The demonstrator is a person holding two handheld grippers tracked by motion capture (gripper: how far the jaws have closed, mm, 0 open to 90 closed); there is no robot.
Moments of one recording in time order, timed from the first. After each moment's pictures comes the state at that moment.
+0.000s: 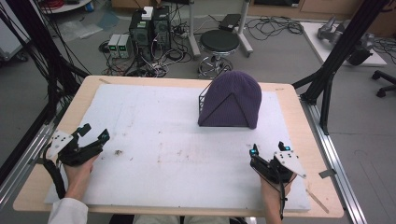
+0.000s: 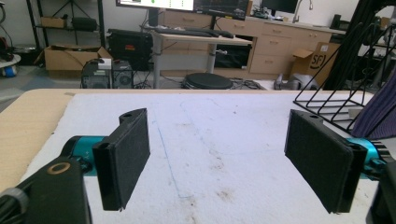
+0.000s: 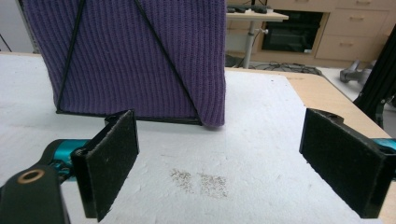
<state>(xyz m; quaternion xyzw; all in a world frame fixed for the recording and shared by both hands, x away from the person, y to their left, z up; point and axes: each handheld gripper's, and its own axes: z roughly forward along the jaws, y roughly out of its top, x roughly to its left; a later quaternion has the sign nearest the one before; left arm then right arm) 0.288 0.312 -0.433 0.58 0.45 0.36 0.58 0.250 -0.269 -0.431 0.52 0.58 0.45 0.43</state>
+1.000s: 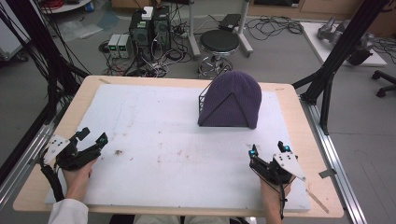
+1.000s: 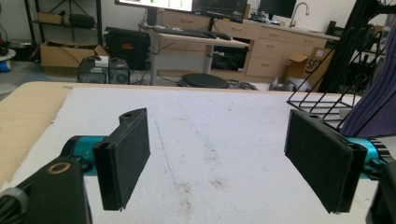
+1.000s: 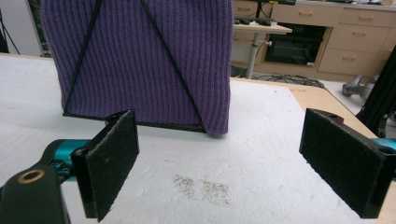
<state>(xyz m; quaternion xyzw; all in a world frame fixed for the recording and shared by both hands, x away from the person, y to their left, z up) 0.279 0.315 -0.436 0.57 0.46 0.34 0.59 0.248 -0.268 -0.432 0.50 0.58 0.46 0.44</state>
